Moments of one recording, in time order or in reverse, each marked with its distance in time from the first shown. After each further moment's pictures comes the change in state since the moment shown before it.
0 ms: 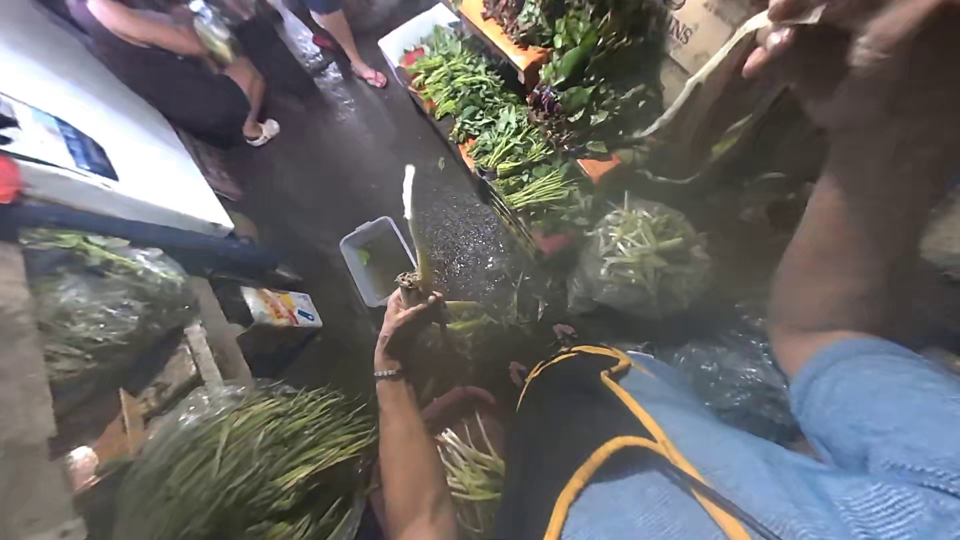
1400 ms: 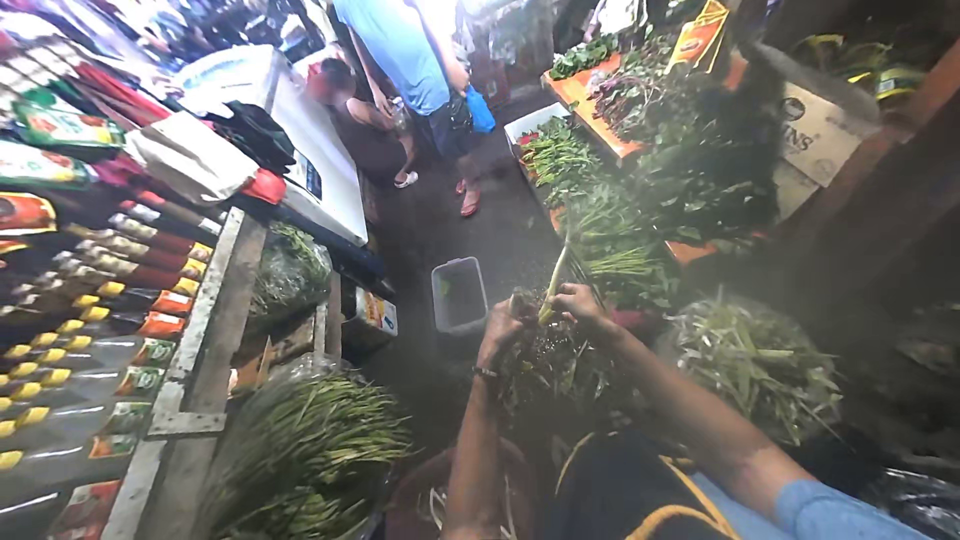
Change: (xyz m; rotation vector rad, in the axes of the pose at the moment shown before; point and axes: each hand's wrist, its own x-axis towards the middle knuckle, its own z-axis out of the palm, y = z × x) left_hand 0.027 0.030 0.069 0.535 0.107 0.029; right_hand -0.088 0.150 0.258 0.250 -0.167 1.006
